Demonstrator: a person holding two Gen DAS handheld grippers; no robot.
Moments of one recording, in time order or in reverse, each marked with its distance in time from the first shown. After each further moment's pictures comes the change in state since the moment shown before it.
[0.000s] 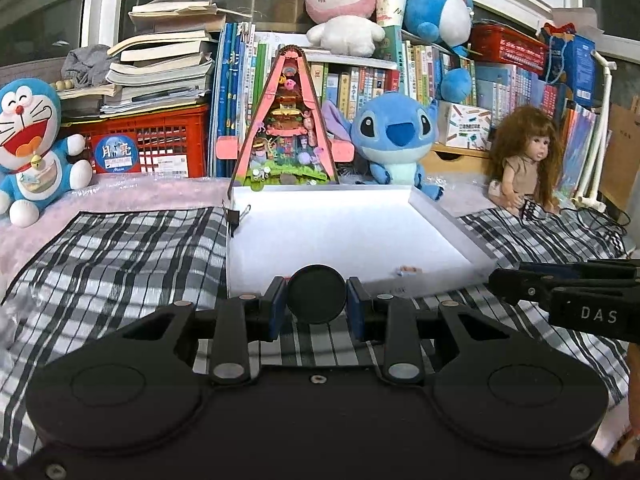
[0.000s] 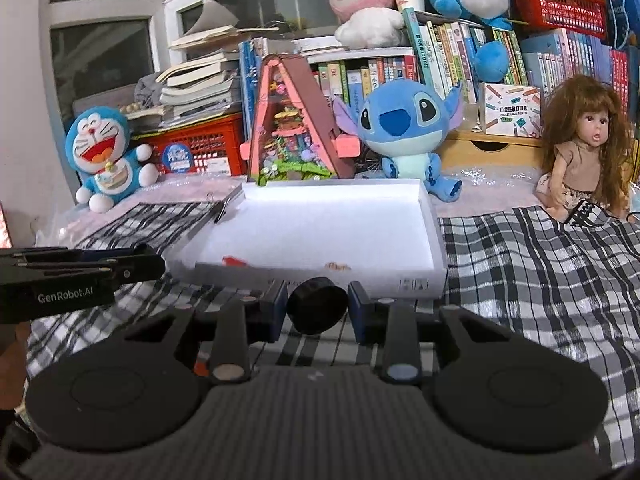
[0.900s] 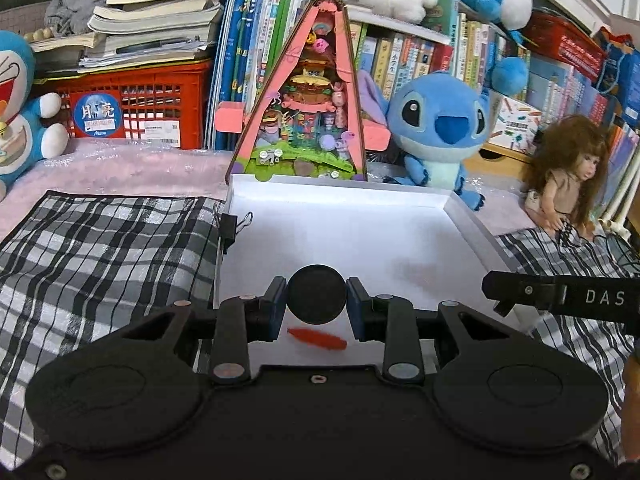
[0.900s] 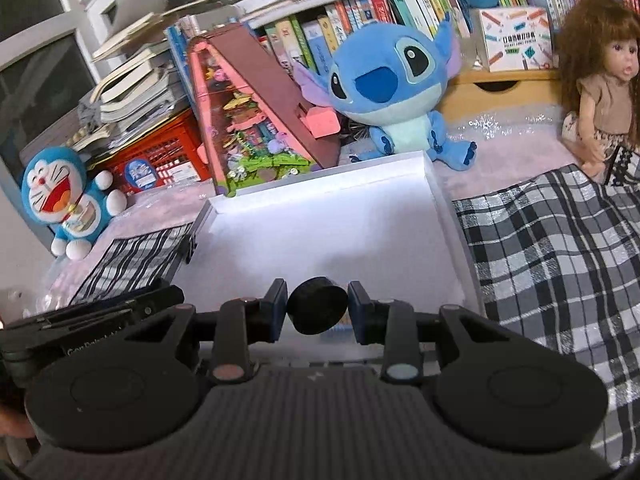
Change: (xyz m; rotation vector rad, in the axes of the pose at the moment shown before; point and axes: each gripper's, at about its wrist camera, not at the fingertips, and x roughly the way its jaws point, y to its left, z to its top) left arm 0.108 0.026 0.056 -0.108 0.150 0.003; right arm 0.097 -0.029 0.064 0.233 0.185 0.017
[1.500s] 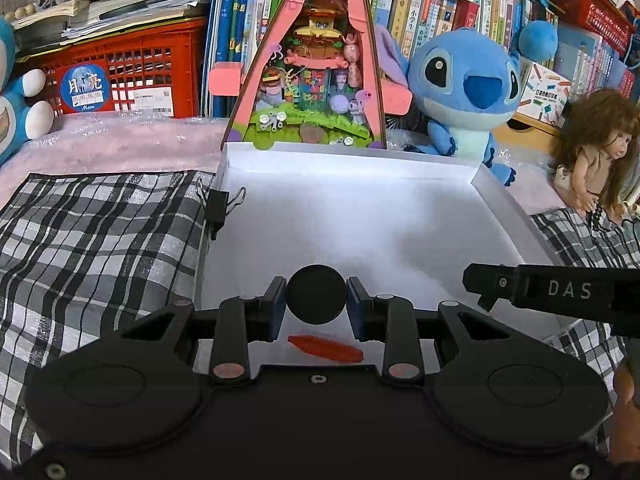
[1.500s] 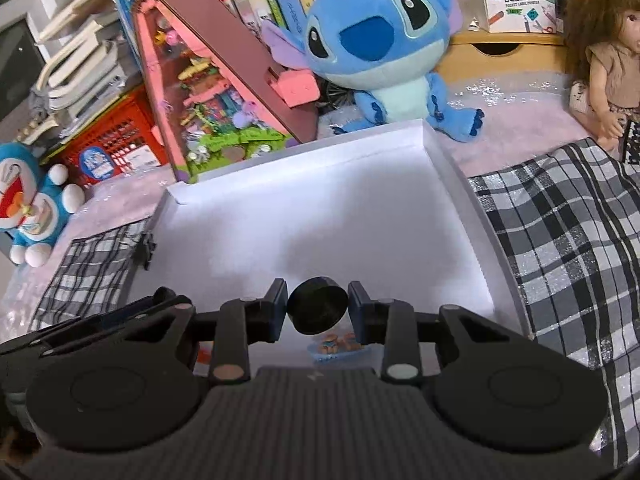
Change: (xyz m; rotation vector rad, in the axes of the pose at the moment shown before) left arm 0.055 -0.003 -0.001 0.004 0.094 0.044; right arm 0.060 0.007 0.008 0.043 0.087 -0.107
